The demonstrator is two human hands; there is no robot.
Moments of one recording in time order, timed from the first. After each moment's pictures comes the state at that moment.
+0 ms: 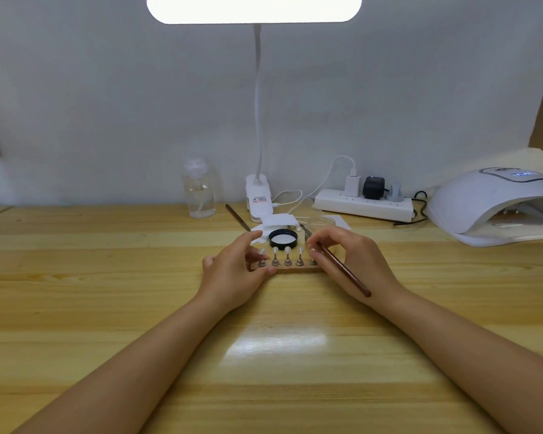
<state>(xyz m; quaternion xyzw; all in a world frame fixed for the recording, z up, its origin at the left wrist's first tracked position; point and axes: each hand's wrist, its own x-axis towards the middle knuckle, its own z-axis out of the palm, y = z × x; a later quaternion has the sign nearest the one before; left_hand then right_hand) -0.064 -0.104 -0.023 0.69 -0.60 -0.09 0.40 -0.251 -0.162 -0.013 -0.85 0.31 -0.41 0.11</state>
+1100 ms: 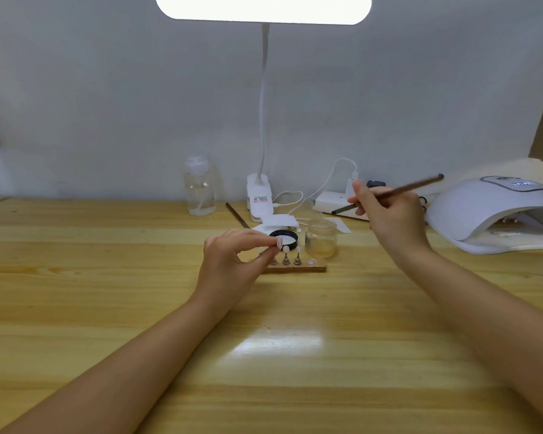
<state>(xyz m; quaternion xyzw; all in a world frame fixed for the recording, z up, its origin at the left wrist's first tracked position) -0.074 -0.092 -0.012 0.52 -0.64 -0.02 0.57 -0.263 -0.186 0.034 -0.67 0.39 -0.58 0.24</state>
